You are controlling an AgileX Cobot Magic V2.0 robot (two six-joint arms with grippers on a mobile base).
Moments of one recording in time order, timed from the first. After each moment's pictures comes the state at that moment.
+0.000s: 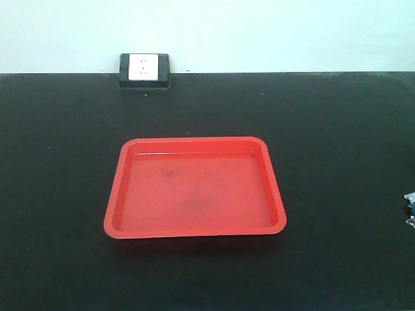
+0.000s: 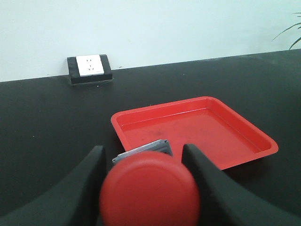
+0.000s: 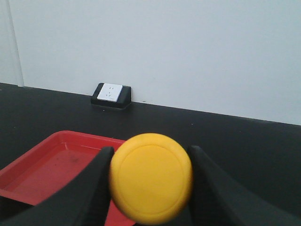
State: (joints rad) left arm -0.39 0.12 -0.51 0.07 0.69 -0.16; right arm 0.28 0.12 -0.42 0.05 0.44 -0.09
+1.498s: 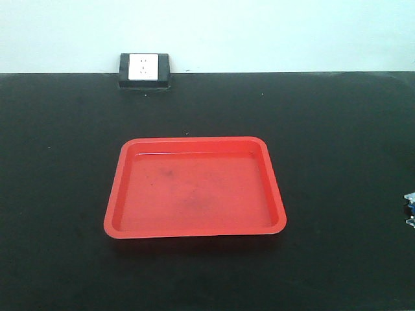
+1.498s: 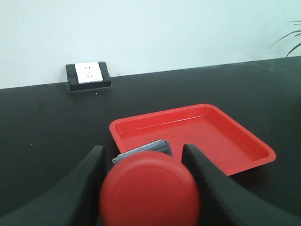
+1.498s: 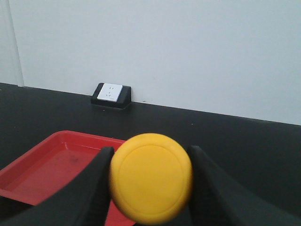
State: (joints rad) left arm -0.39 0.13 -0.52 0.07 0.66 -0.16; right arm 0.28 0.12 -0.42 0.05 0.44 -0.09
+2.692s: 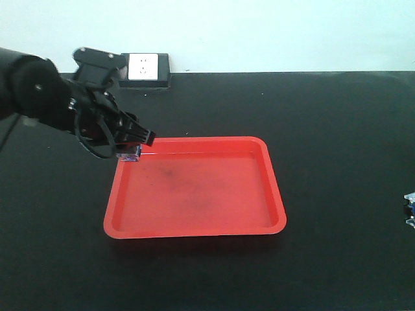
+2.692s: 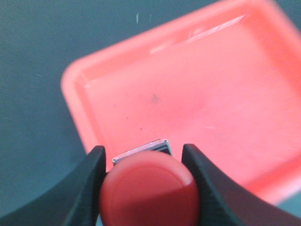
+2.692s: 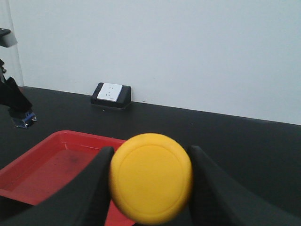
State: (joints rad) left arm -0.39 1.64 -1.34 -0.02 0.72 -0.03; right arm 0.28 0.12 -0.42 0.05 0.44 -0.09
